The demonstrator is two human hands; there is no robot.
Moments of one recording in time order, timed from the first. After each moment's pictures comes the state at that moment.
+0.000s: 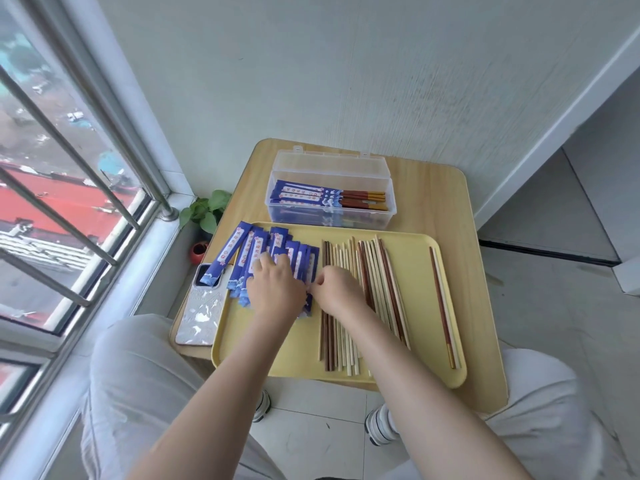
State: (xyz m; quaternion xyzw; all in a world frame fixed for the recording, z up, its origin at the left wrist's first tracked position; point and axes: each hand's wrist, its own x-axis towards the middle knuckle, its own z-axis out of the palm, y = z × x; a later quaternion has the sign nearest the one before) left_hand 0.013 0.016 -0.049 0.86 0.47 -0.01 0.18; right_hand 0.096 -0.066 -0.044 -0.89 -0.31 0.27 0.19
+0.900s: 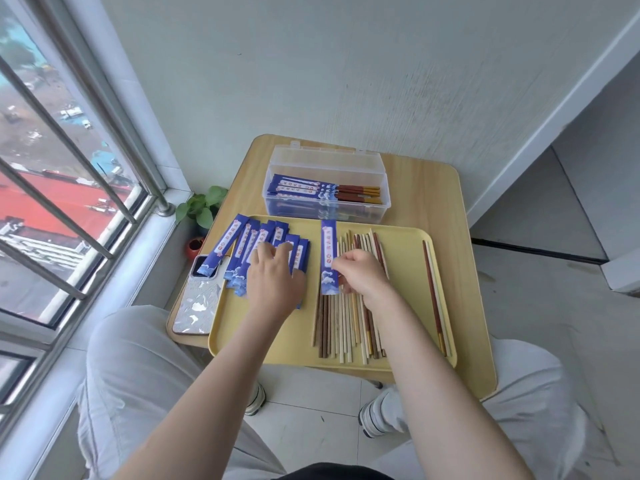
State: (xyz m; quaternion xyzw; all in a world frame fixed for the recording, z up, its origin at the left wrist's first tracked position) left_hand -0.001 0.008 -0.053 0.88 0.40 0.14 0.22; right_hand 0.121 -0.097 -0.024 -0.81 -0.11 0.37 0.44
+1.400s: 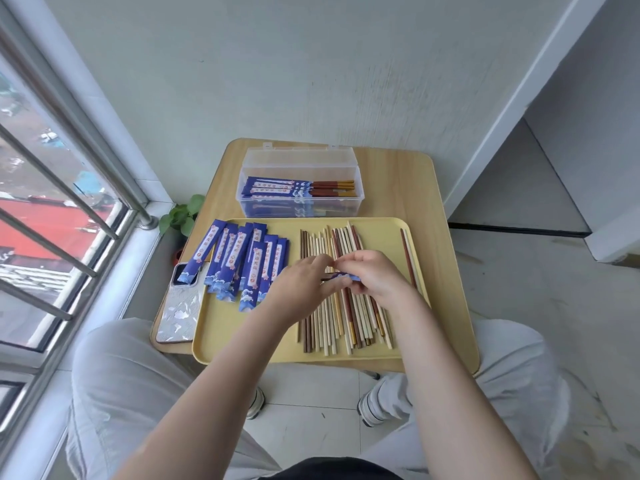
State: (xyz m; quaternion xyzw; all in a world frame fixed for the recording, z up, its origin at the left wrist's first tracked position) left_hand 0.027 -0.033 -0.028 0.95 0.15 0.00 0.26; right_hand 0.142 -0.153 -0.014 -0.74 -0.10 0.42 0.51
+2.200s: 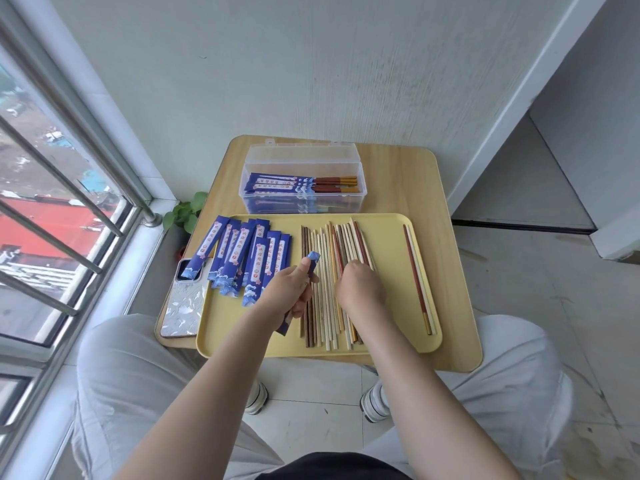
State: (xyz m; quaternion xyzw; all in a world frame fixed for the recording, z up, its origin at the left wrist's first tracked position) left_hand 0.011 -0.023 -0.045 0.61 0.38 -0.04 0.69; right_hand 0.105 -0.130 -0.047 -0.96 -0.21 0.17 0.09
